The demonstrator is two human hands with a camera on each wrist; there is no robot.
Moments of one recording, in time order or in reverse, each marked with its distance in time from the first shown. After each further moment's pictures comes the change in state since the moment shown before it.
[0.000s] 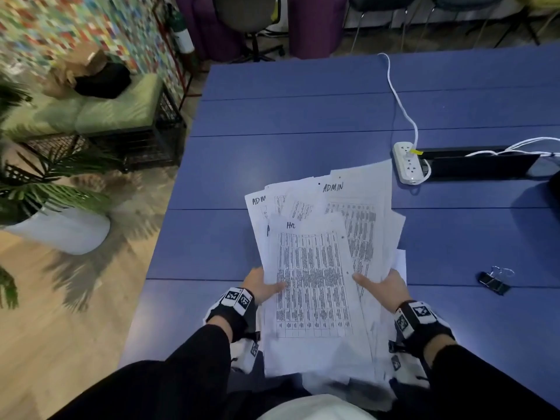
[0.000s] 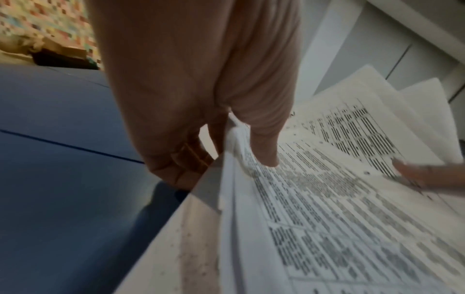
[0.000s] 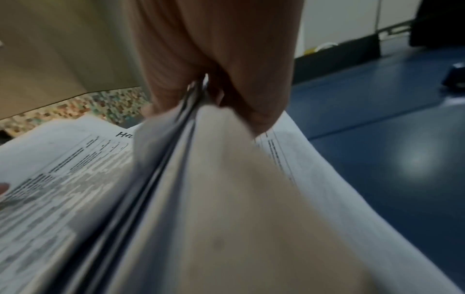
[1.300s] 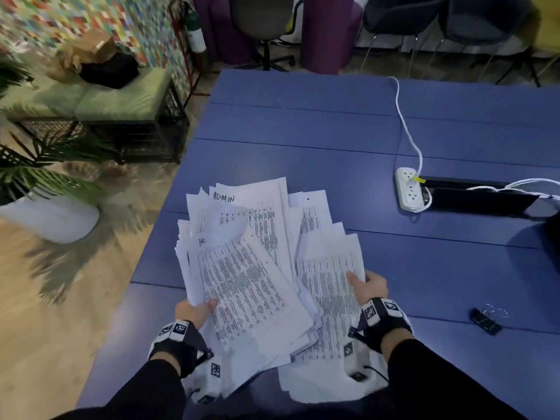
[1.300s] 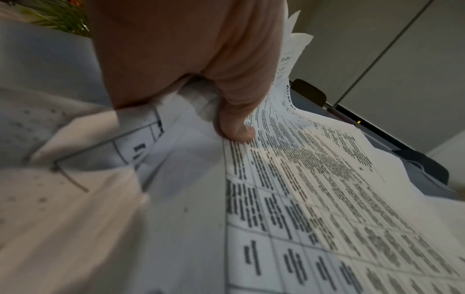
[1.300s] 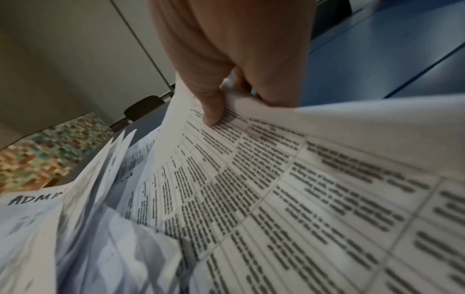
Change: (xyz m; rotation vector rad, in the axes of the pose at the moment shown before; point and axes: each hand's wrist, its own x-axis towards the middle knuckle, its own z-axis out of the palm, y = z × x) left_hand -0.015 -0.076 -0.045 -0.447 0.444 -0.444; right_hand 0.055 -0.031 0.027 0.093 0.218 -0.066
